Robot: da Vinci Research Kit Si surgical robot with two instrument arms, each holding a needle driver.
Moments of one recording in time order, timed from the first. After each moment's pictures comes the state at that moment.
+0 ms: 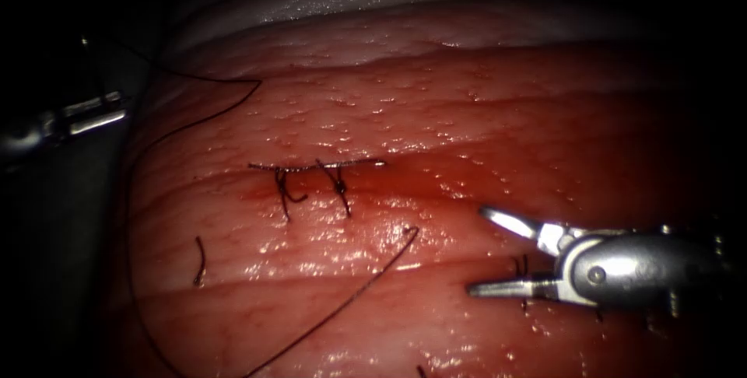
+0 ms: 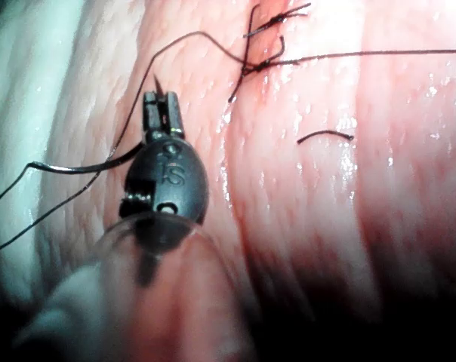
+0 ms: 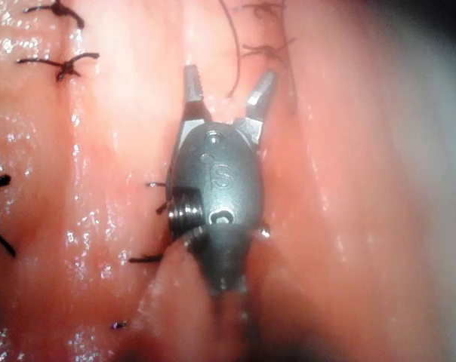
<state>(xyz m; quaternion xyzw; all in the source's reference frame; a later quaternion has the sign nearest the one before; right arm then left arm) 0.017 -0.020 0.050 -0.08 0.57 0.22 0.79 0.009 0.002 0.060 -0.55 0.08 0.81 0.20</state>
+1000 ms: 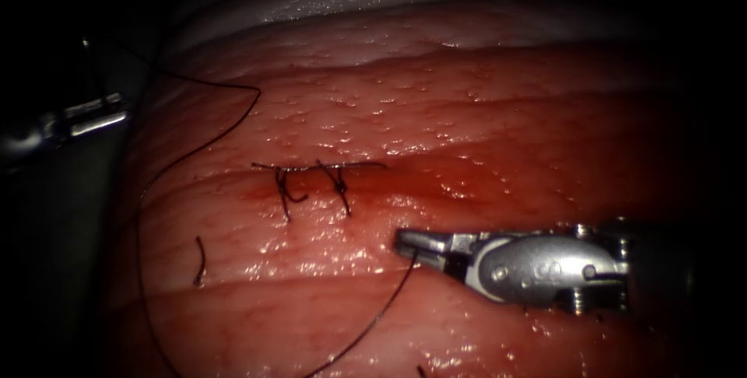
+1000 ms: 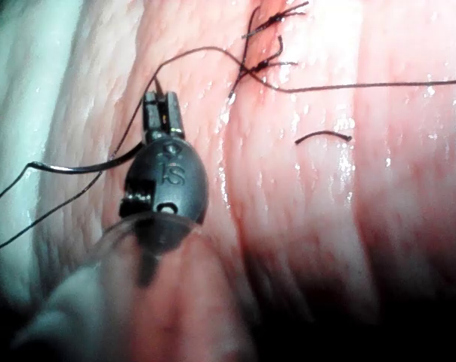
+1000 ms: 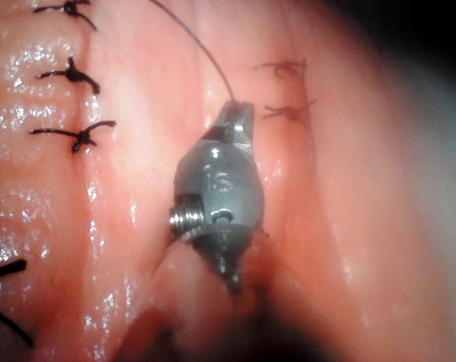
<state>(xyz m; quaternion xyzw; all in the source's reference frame) 0.023 -0.023 0.050 -0.06 0.53 0.14 0.83 0.008 0.002 0.060 -0.55 0.08 0.81 0.20</state>
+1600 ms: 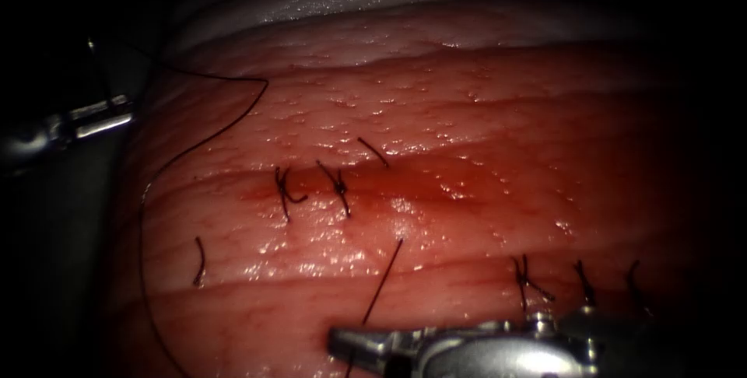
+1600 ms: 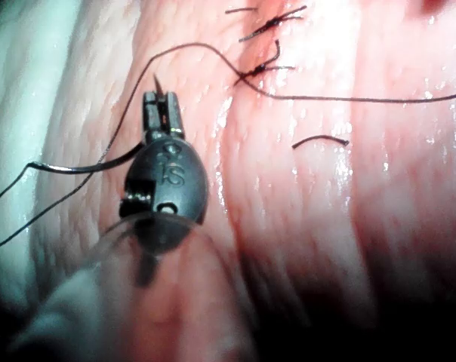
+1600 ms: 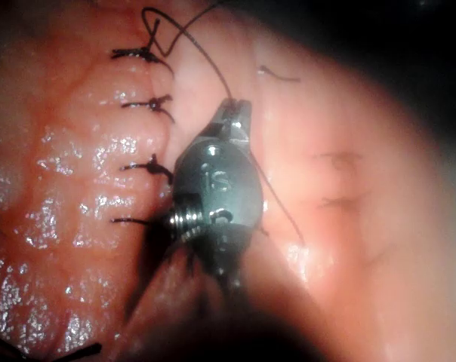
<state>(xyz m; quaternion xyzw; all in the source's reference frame) 0.027 -0.027 0.044 -0.06 0.55 0.10 0.83 0.008 0.002 0.060 -0.55 0.08 0.81 0.20</state>
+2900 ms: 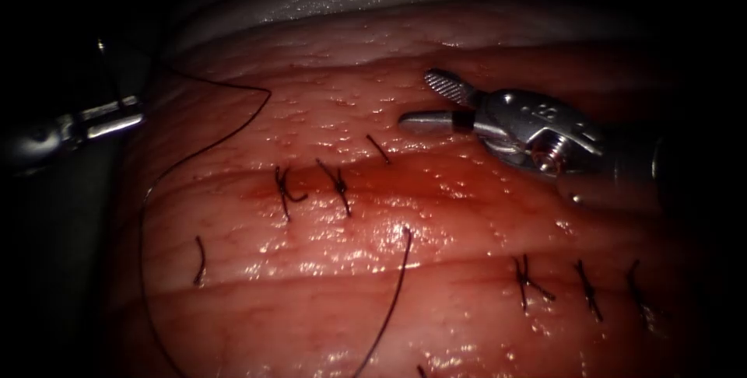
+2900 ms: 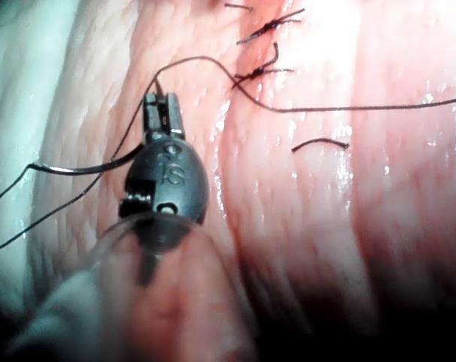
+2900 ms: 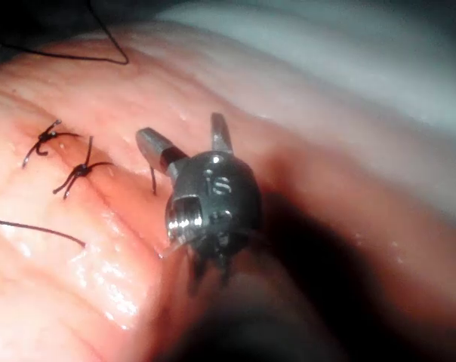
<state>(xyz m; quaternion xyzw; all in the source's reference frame) 0.021 -0.011 0.061 0.17 0.43 0.49 0.74 0.007 0.002 0.061 -0.54 0.08 0.81 0.20</state>
